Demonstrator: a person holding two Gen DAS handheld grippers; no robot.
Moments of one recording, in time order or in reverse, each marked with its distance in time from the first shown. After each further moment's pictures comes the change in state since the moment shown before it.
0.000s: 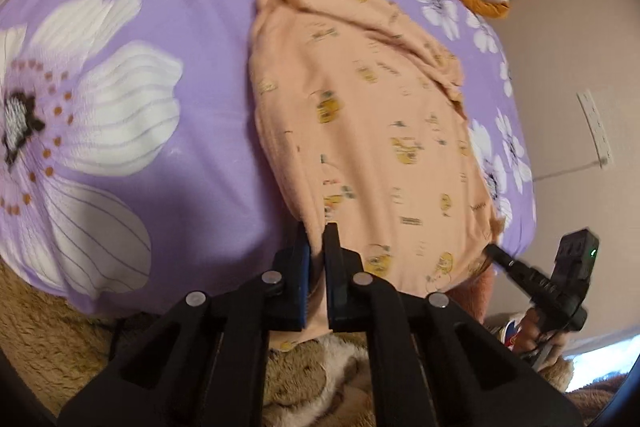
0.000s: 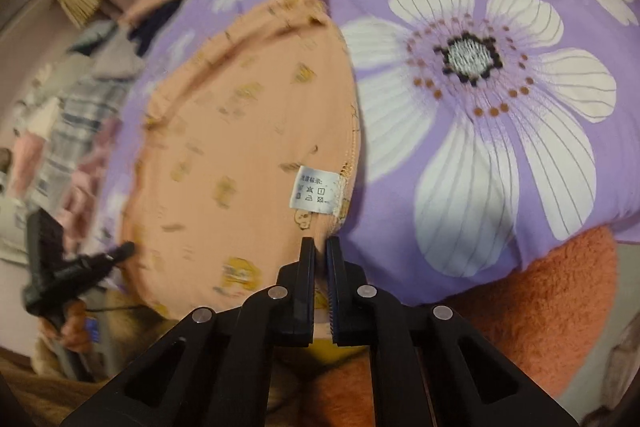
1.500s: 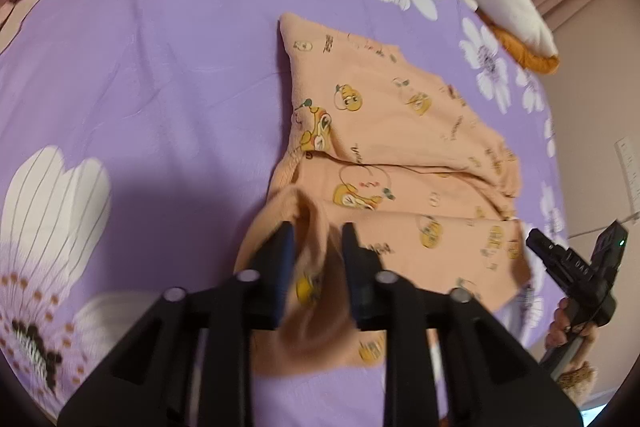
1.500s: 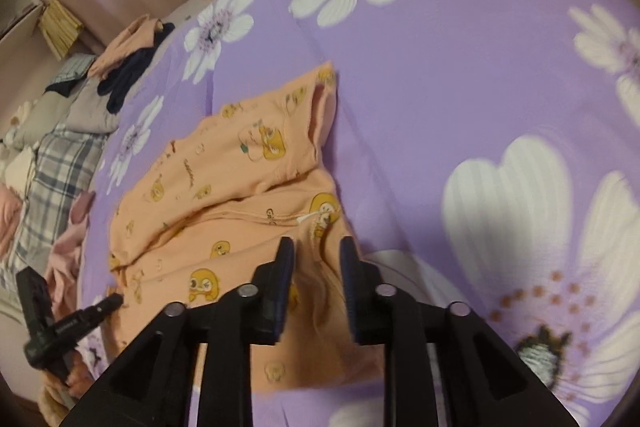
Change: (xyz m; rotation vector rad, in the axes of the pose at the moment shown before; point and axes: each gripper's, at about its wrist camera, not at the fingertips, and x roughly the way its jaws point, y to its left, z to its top) left arm 0.030 0.028 0.120 -0.080 -0.118 0.108; right arm 0.050 -0.002 0.147 -0.037 -0.098 -0.123
